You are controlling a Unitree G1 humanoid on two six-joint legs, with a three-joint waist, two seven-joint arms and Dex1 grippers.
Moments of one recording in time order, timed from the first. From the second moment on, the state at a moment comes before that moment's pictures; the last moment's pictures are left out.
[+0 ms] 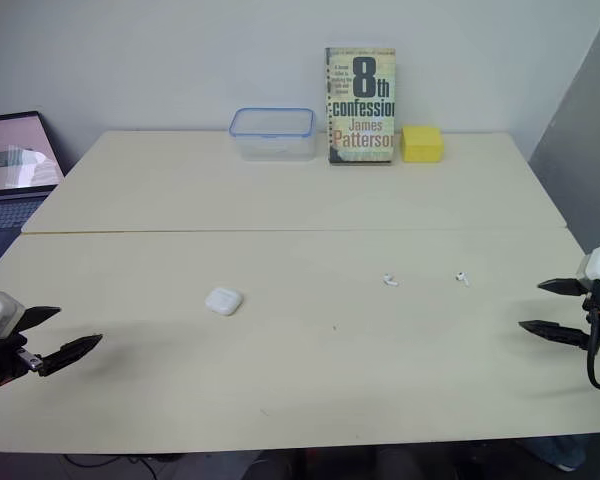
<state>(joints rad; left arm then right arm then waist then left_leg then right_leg) 0.25 0.94 0.65 -0.03 -0.33 0.37 -0.97 -0.07 -1.16 -0.34 0.16 0.38 0.30 1.31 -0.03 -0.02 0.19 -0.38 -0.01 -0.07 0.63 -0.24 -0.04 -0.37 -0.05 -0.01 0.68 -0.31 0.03</state>
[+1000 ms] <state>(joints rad) 0.21 0.90 0.65 -0.23 -0.54 0.61 -1.02 -0.09 -1.14 -0.34 0.10 0.39 0.34 1.31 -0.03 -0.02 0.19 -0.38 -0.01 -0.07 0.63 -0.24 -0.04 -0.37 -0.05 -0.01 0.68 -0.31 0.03</state>
